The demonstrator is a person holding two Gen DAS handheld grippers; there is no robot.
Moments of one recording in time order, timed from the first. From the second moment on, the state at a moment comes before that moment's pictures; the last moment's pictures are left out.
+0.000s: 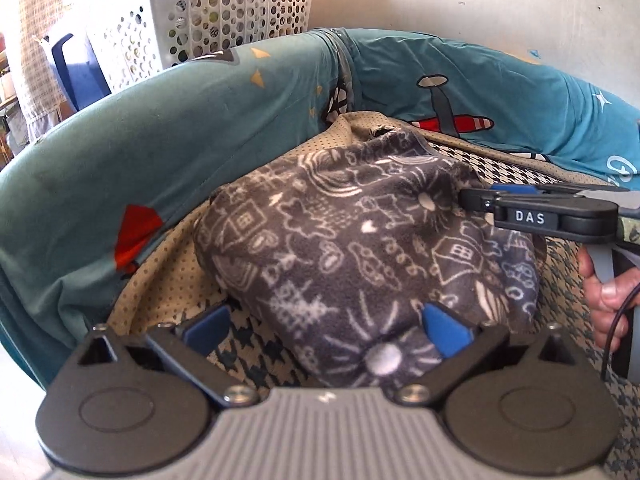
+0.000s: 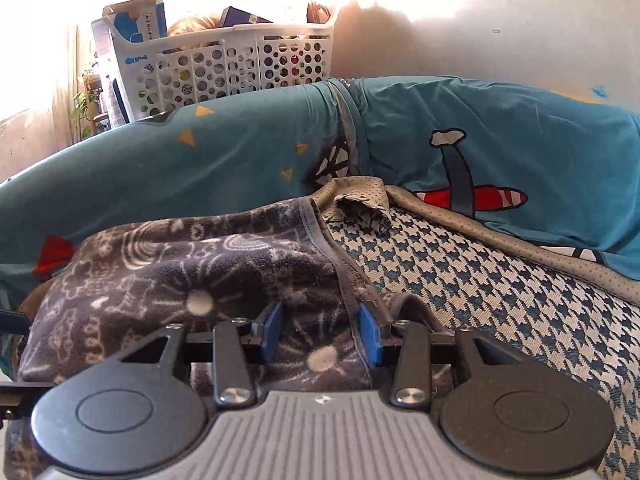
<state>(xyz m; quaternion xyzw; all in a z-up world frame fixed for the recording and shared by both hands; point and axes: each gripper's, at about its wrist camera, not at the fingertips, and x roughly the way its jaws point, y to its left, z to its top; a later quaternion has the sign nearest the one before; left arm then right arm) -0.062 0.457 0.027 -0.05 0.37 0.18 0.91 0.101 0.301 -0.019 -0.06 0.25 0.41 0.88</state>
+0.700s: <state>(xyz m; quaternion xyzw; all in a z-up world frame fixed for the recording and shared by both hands) -0.061 0.426 0.017 -0.01 0.40 0.16 0.90 0.076 0.265 -0.027 -0.09 0.28 0.37 0.88</state>
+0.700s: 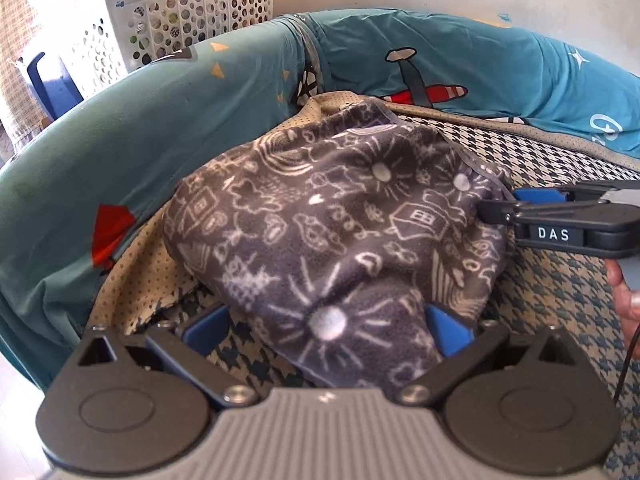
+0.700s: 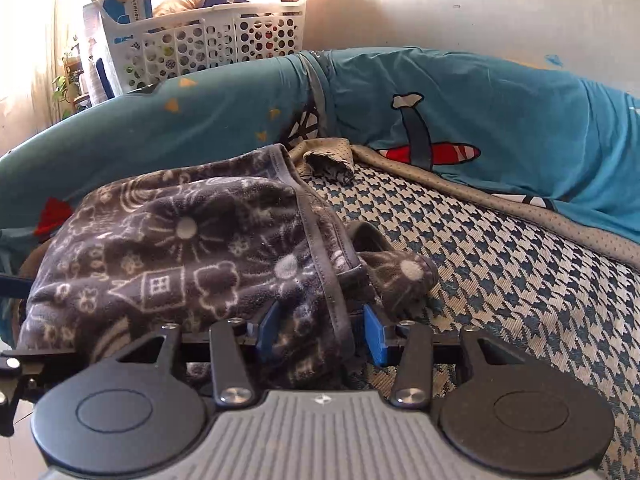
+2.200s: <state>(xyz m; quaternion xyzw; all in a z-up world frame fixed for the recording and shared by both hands) -0.131 0.353 0.048 -0.16 0.37 0.28 0.87 -0.064 0.151 0.066 -0.13 0.33 0.38 0.86</state>
